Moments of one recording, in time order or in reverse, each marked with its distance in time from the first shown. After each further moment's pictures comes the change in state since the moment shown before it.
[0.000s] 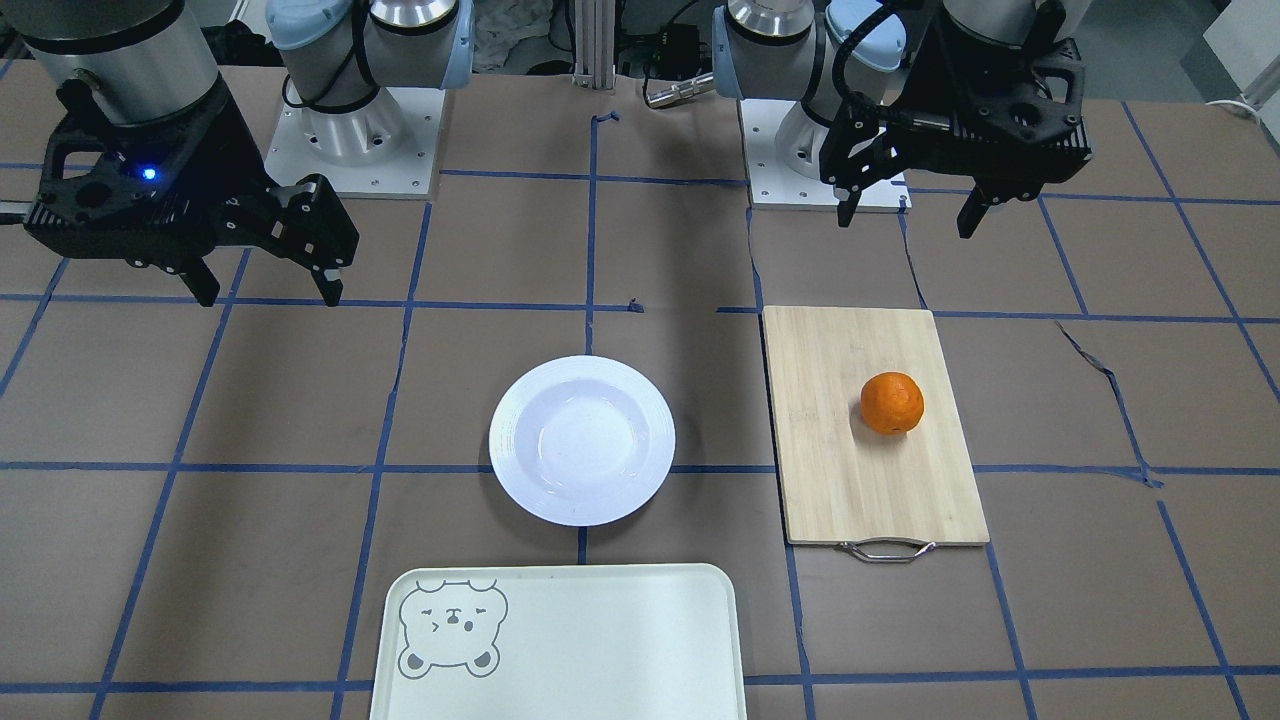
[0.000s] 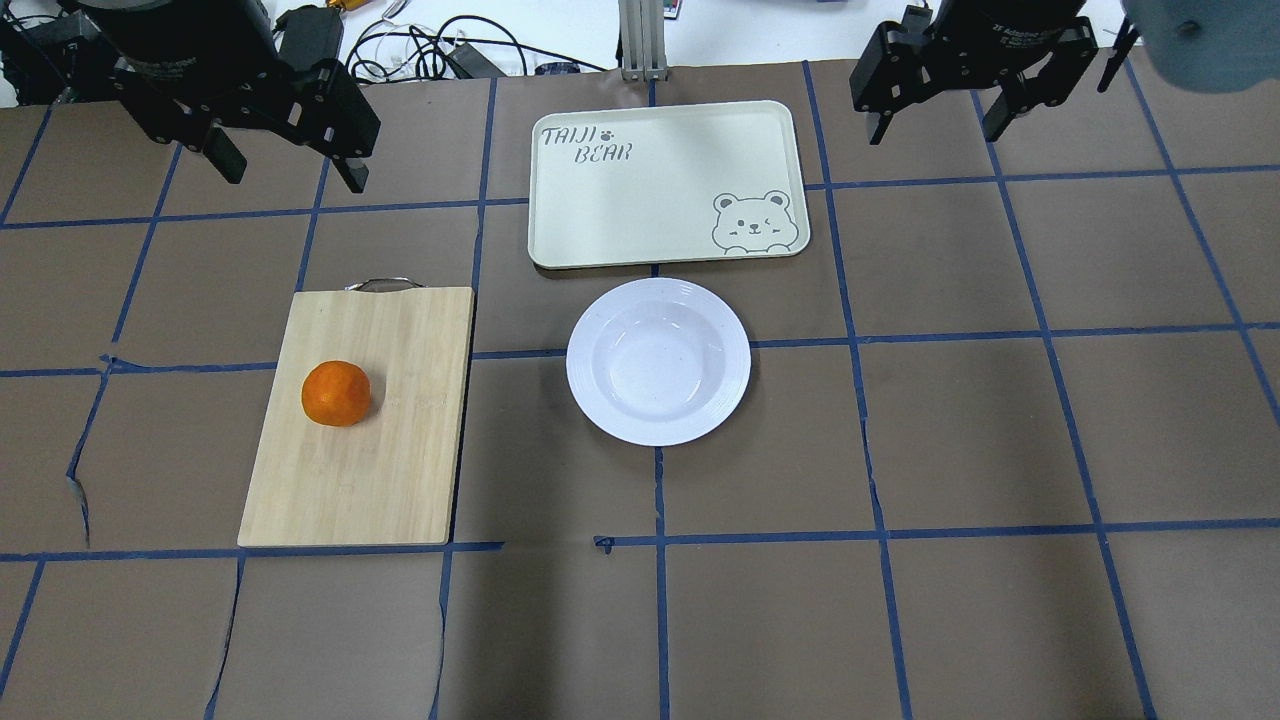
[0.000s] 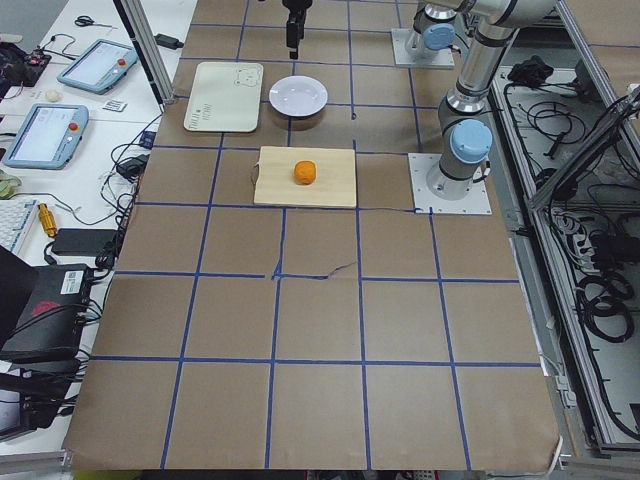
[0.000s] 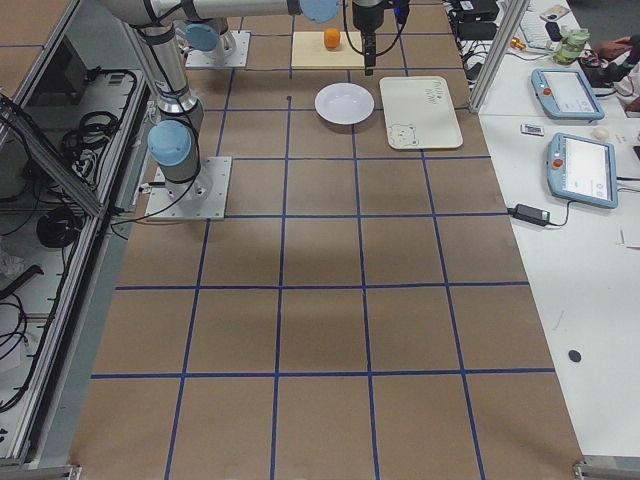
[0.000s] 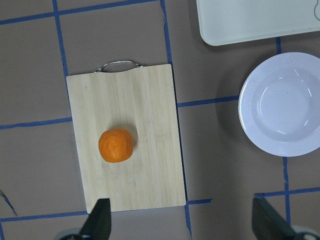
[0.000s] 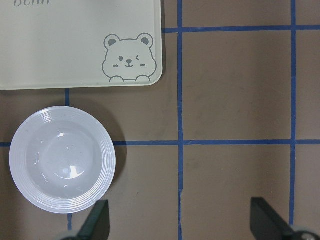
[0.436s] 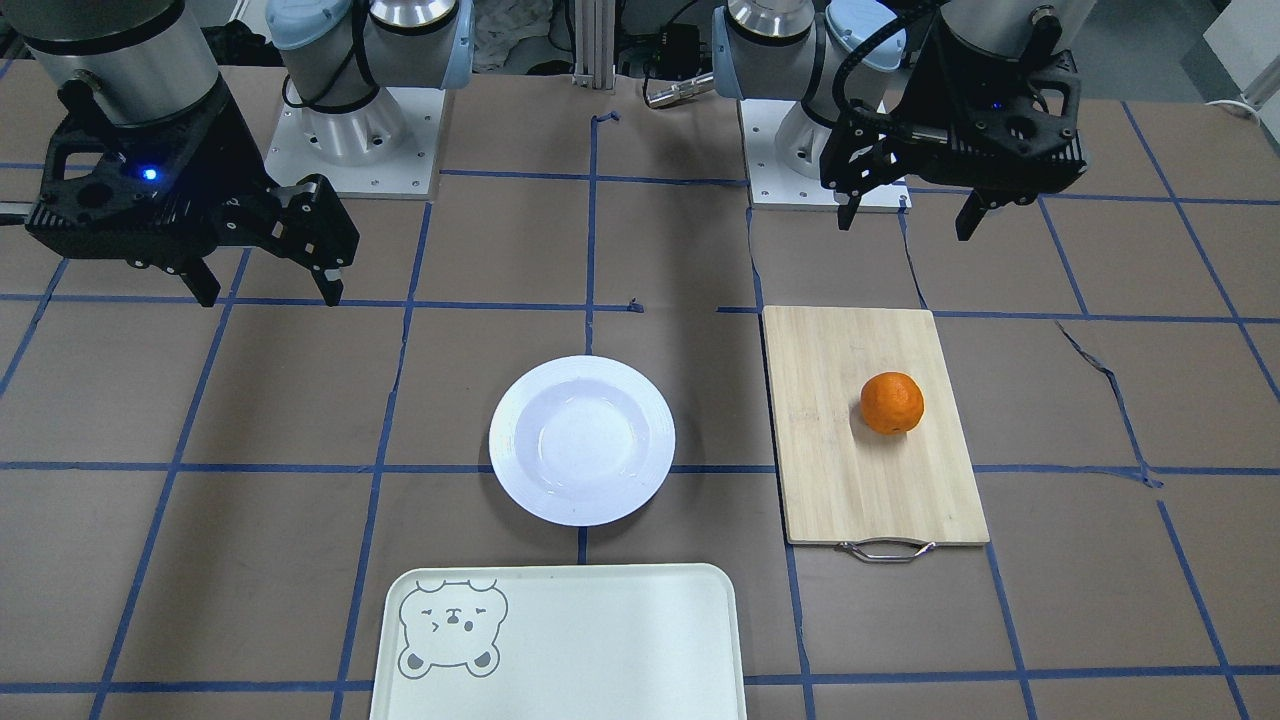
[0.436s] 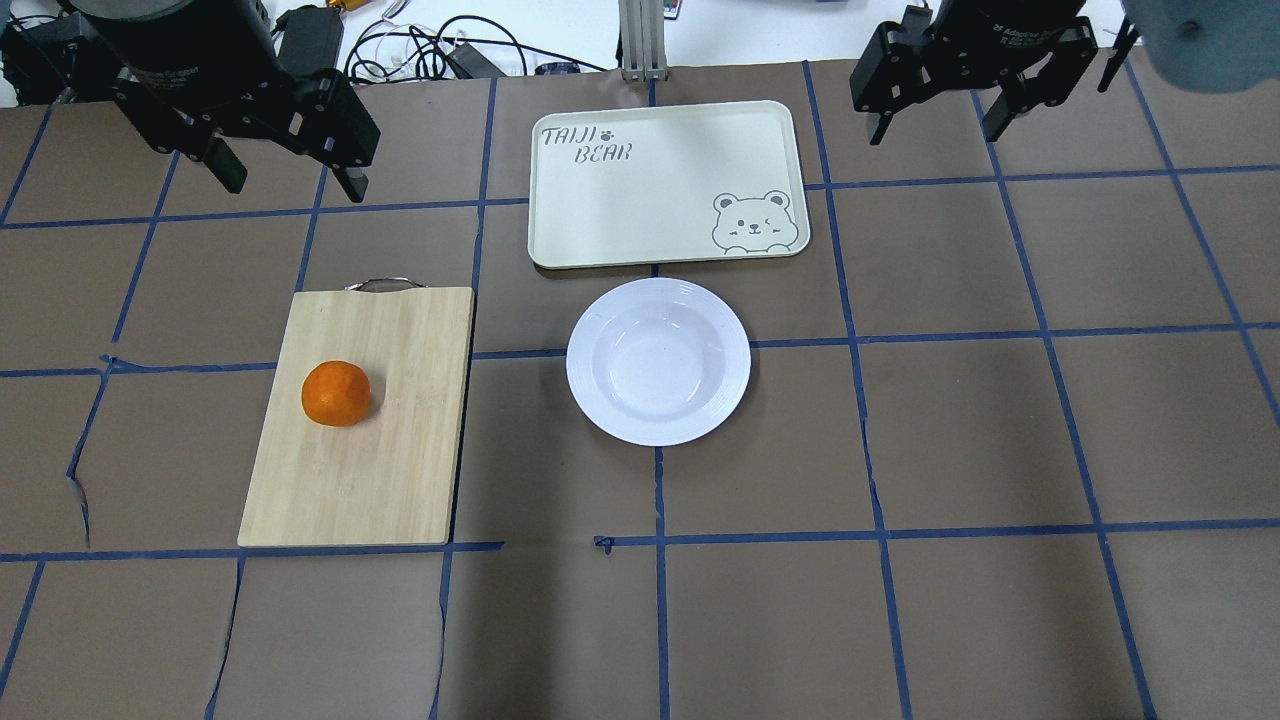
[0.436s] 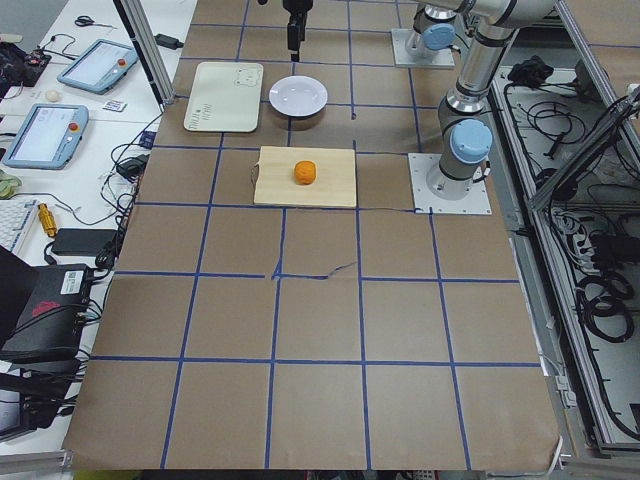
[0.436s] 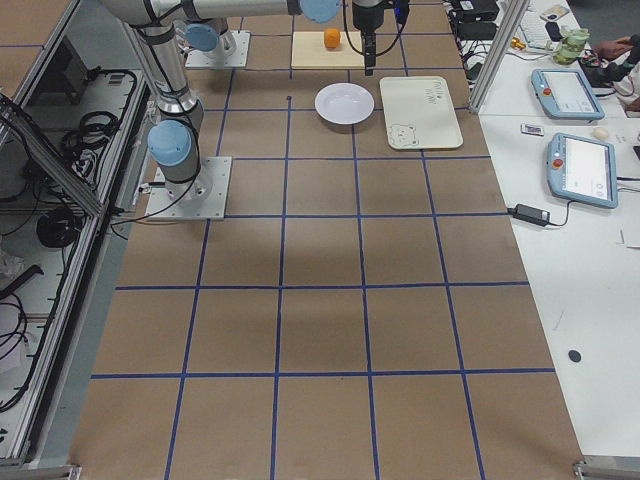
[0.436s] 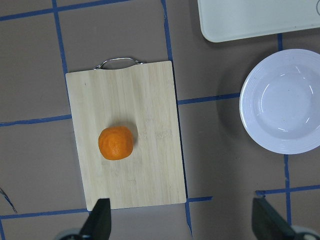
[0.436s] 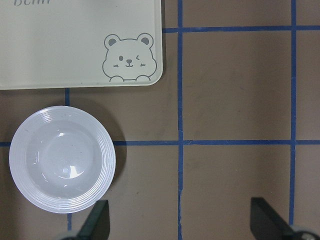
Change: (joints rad) left arm 0.010 -0.001 -0.026 -0.011 0.002 0.002; right arm 0.000 0.000 0.001 0.000 0.000 -0.002
